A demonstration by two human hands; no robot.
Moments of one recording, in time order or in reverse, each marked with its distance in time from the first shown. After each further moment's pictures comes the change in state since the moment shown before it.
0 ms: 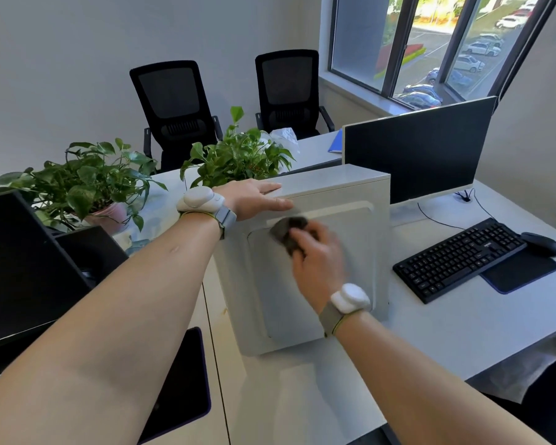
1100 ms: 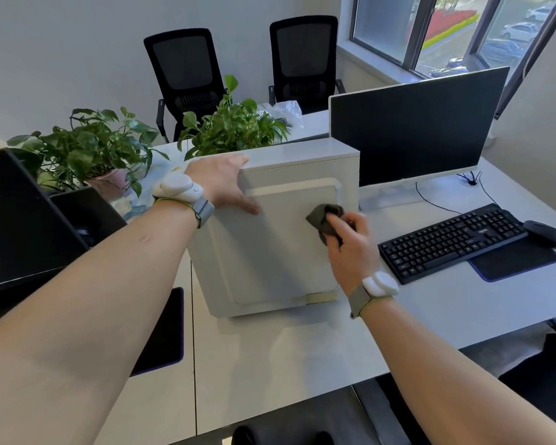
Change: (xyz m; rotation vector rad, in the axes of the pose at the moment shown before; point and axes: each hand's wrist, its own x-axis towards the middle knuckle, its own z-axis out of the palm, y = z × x) left_hand -0.038 0.068 0.034 0.322 0.257 -0.159; right_hand -0.032 0.134 -0.071 0.093 -0.044 0.098
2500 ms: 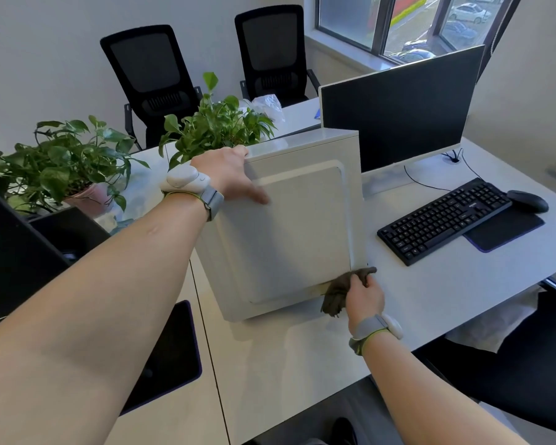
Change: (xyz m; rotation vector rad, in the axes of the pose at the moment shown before) left_hand 0.036 -0.019 0.004 -0.066 0.015 0.031; right_hand -0.094 0.014 0.059 0.344 0.127 1.200
